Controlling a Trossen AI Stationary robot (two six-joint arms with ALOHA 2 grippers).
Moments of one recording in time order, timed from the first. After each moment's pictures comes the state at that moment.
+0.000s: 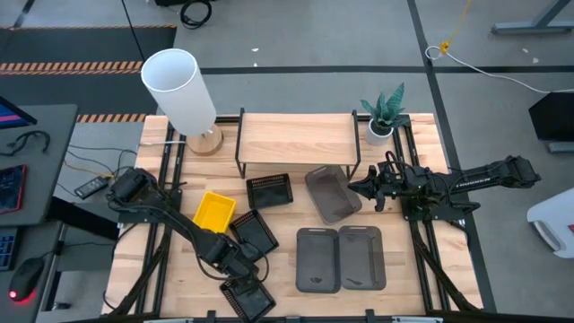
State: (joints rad) left arm -0.63 1.81 1.18 -0.69 0.05 -1.14; right arm 0.04 0.47 0.01 0.44 0.13 0.61
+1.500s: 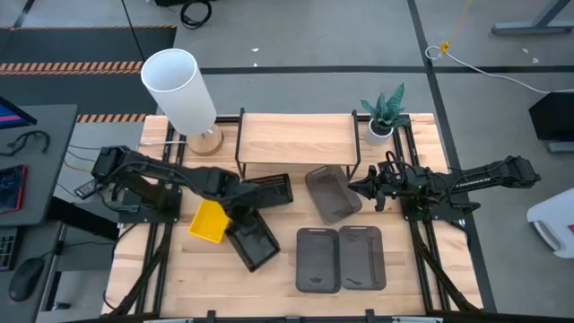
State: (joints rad) left arm -0.15 1.52 1.18 -0.92 0.10 -0.76; right arm 0.04 0.47 0.01 0.44 0.13 0.61
